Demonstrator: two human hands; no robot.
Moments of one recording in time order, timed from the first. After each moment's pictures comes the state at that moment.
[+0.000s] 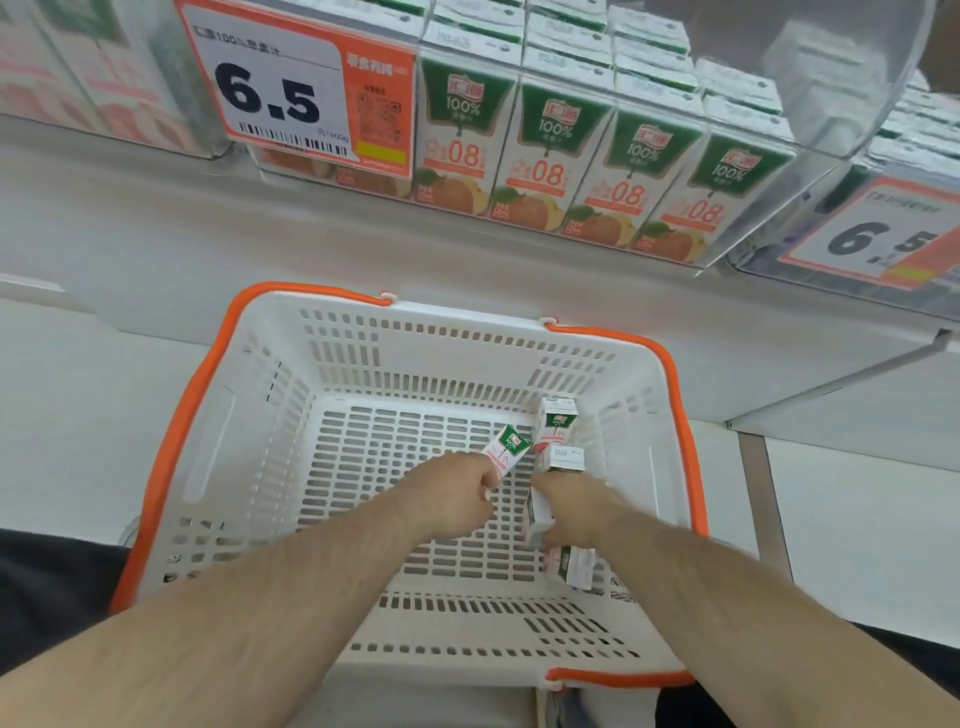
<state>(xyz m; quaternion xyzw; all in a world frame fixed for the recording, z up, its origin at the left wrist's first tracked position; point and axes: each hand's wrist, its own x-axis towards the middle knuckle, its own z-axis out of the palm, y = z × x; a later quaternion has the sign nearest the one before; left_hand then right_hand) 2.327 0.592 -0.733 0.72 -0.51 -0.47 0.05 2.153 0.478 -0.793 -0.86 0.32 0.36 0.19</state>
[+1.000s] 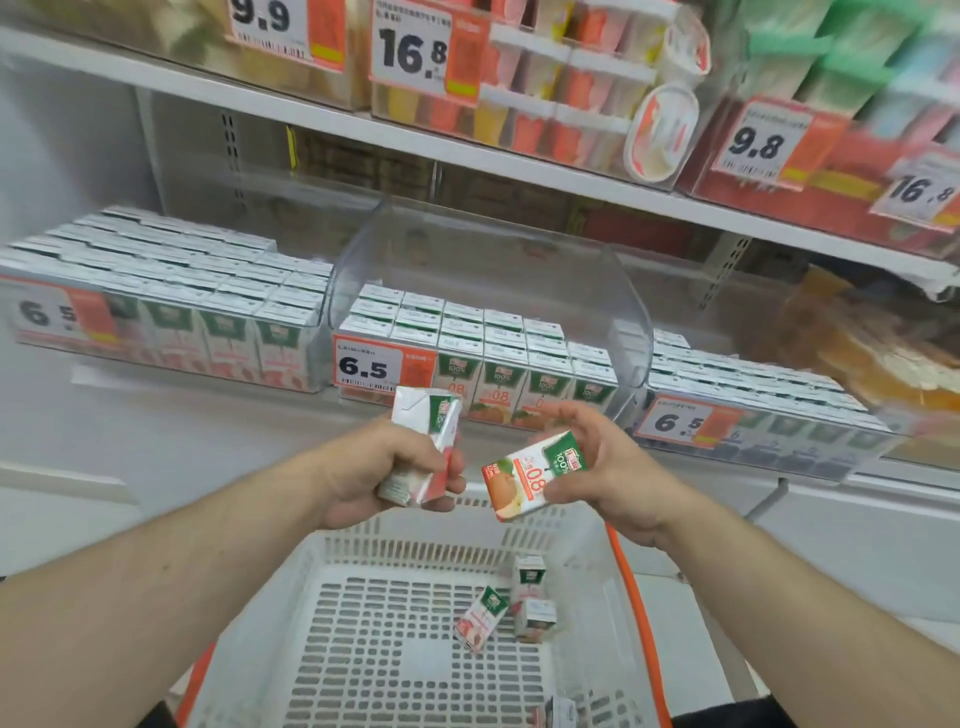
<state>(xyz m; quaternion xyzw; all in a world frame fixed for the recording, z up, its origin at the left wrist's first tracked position) 2.411 0.627 -0.506 0.47 -0.32 -0.64 0.52 2.196 0.499 -0.492 -0.69 0.33 -0.15 0.62</state>
